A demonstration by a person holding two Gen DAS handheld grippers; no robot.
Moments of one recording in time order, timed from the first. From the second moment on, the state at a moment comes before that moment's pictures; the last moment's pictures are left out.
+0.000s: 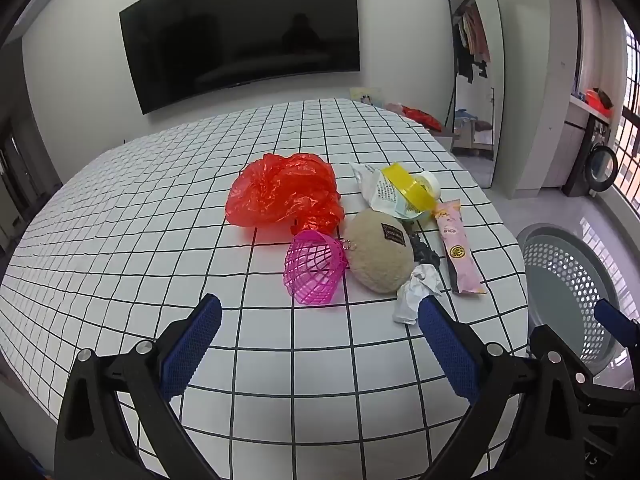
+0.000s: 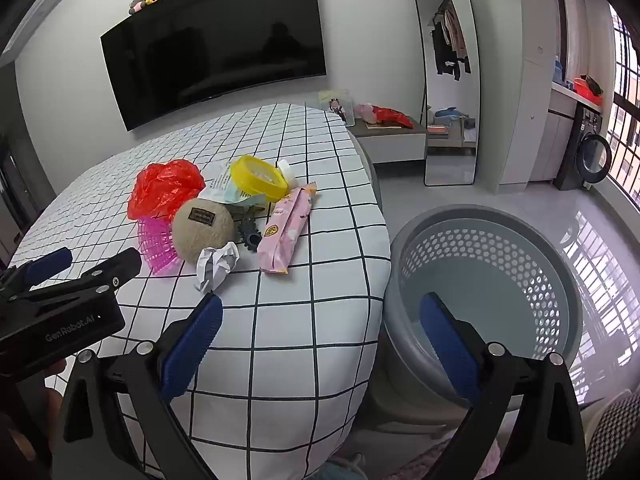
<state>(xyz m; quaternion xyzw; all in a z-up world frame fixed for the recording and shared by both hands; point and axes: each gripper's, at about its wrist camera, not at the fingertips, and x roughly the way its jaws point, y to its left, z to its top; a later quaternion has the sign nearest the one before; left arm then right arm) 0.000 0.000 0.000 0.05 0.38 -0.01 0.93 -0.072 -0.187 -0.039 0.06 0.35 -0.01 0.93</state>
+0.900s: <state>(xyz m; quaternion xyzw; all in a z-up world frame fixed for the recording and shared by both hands) 0.001 -0.002 0.001 0.05 0.37 -0.02 0.93 -0.072 -0.189 -0.038 0.07 0.35 -0.01 0.93</state>
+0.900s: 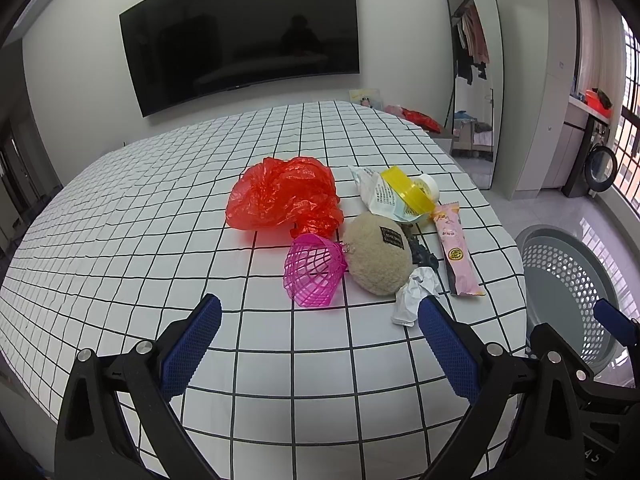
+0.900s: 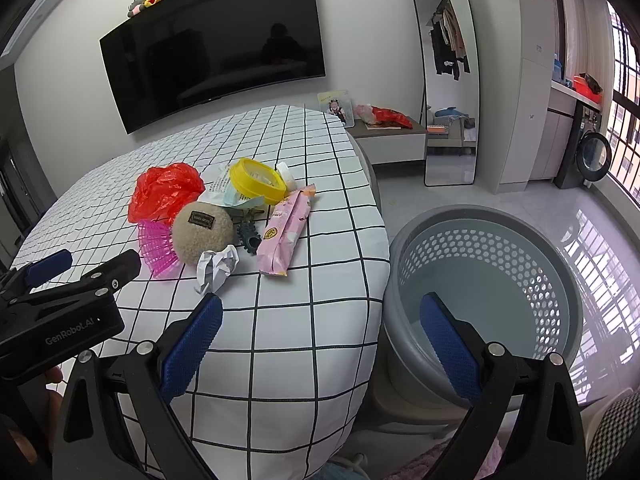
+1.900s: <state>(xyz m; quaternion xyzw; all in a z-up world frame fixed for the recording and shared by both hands) 0.002 -0.001 0.004 0.05 0.37 -0.02 0.93 -0.074 -0.193 -0.035 0.08 0.35 -0.01 0.93</state>
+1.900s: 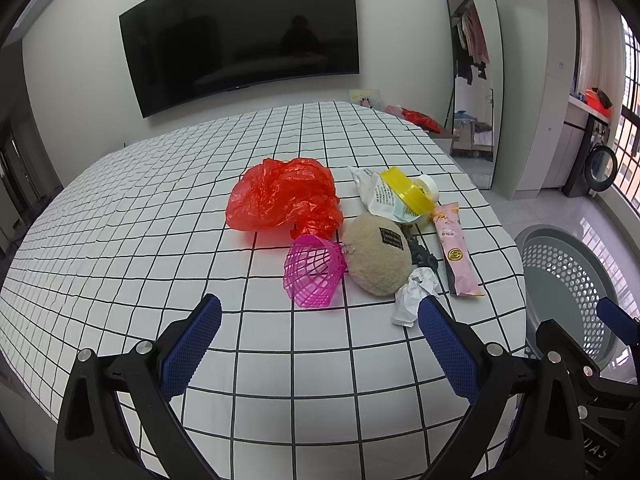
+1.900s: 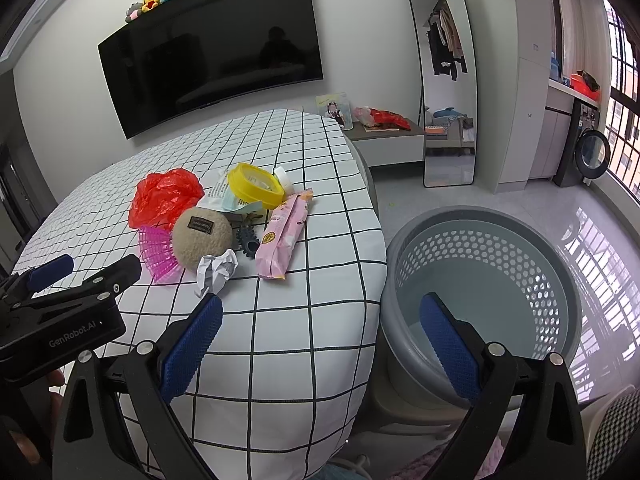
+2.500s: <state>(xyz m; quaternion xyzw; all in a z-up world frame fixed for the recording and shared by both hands) 0.003 -0.001 0.000 0.05 0.37 -0.02 0.93 -0.074 -0.194 -0.036 0.08 0.35 -0.01 0.93</state>
